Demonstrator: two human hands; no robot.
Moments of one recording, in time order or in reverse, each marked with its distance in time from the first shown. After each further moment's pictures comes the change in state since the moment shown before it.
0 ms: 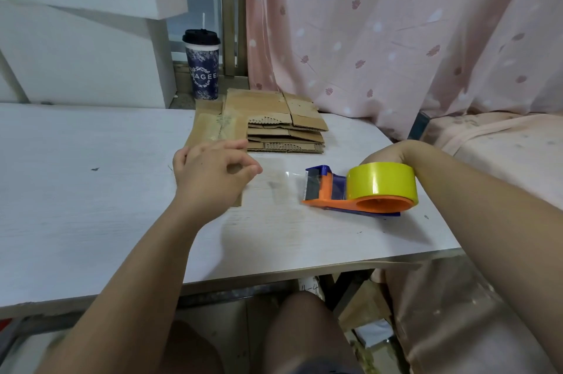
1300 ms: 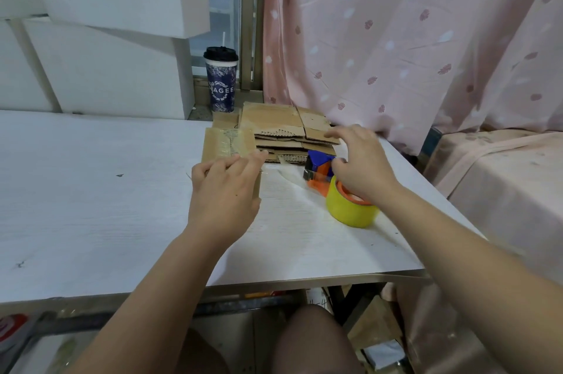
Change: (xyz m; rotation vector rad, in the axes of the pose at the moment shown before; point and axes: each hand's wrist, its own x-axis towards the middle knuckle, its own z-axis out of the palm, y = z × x) left_hand -0.016 -0.007 0.007 0.510 0.163 0.211; right_hand -0.022 -0.073 0.063 0.008 1.183 -0.465
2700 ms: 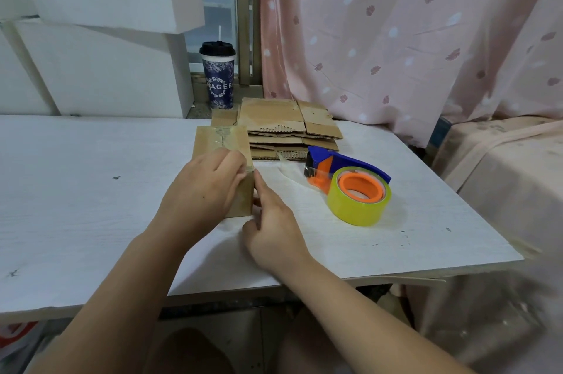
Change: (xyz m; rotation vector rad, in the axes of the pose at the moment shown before) left_hand 0.007 -0.023 -0.020 -0.132 0.135 0.285; right_hand -0.080 -0.097 0.085 0.651 -0.211 0.048
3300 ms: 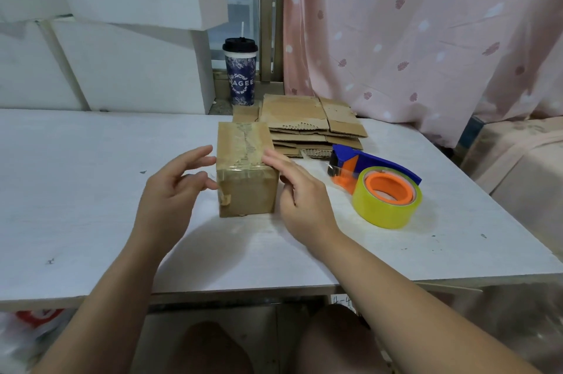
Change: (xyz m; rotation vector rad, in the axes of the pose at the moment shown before) left_hand -0.044 -0.041 -0.010 -0.738 0.176 -0.639; right_hand 0.032 0.007 -0.011 0.044 0.147 -0.260
